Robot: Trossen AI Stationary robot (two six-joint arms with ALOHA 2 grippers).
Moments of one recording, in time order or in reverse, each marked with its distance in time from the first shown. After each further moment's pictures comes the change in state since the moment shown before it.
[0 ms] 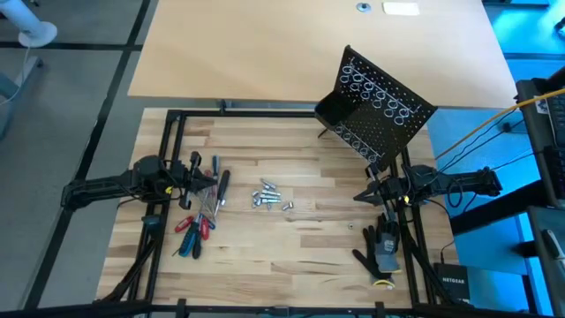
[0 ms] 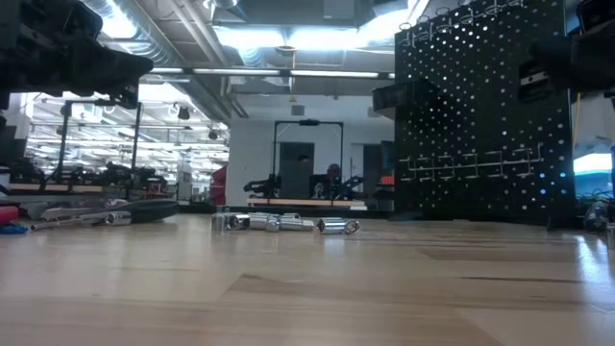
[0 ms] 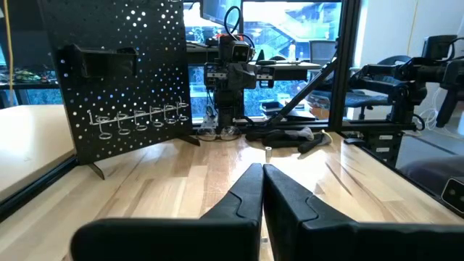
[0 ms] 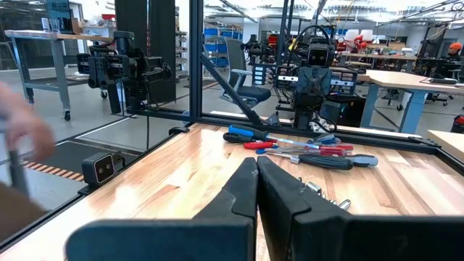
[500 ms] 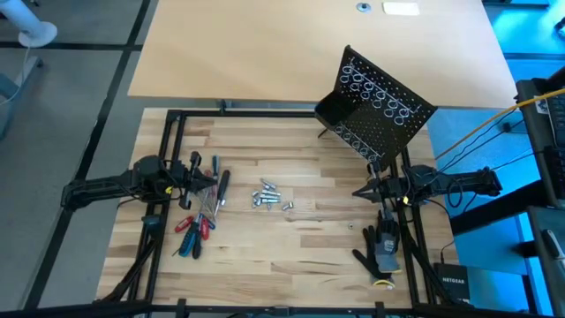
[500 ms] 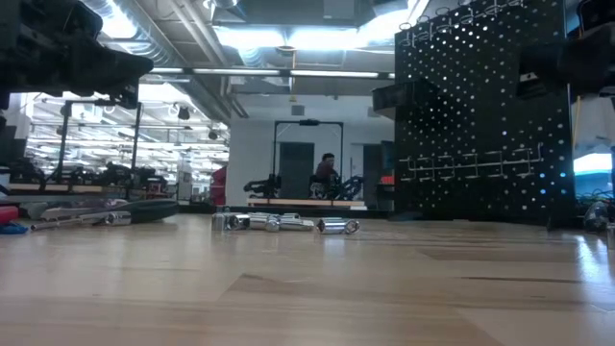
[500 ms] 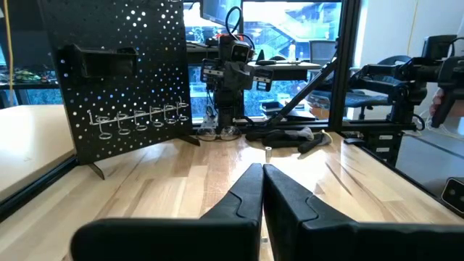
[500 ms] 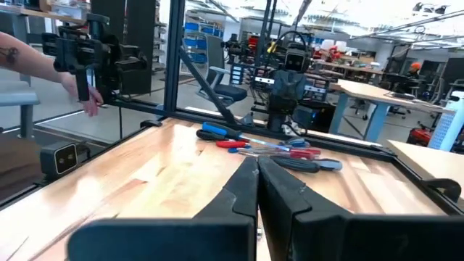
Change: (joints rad) left arm 0.000 0.000 0.000 0.000 0.000 0.000; right arm 0.000 0.000 0.000 0.003 0.081 -0.105
